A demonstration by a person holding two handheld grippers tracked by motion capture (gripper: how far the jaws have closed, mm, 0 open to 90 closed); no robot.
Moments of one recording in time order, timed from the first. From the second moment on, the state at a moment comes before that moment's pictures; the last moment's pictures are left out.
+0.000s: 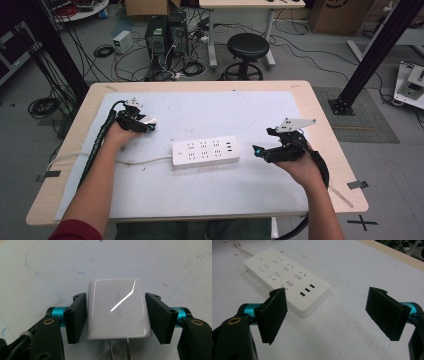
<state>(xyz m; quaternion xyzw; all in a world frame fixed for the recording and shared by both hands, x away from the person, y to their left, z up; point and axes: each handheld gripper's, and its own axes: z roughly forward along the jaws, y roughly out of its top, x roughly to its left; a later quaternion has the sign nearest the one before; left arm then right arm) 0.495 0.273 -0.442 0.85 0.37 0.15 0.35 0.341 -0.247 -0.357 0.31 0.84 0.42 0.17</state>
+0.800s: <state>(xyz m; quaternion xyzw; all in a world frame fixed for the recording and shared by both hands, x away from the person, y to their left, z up) 0.476 0.272 -0.409 0.85 0.33 0.15 0.38 0.340 -0.245 -0.356 0.31 0.84 0.42 0.17</state>
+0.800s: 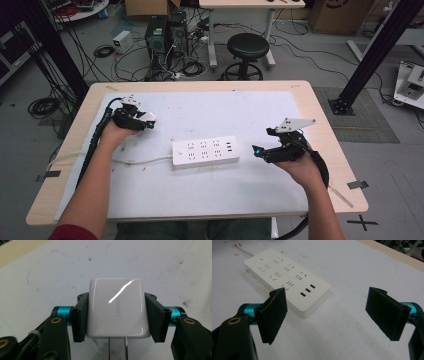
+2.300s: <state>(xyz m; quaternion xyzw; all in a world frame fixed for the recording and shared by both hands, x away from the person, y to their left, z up) 0.352 0.217 -0.347 0.87 0.17 0.16 0.43 0.321 -0.232 -0.340 0.28 0.85 0.42 0.16</state>
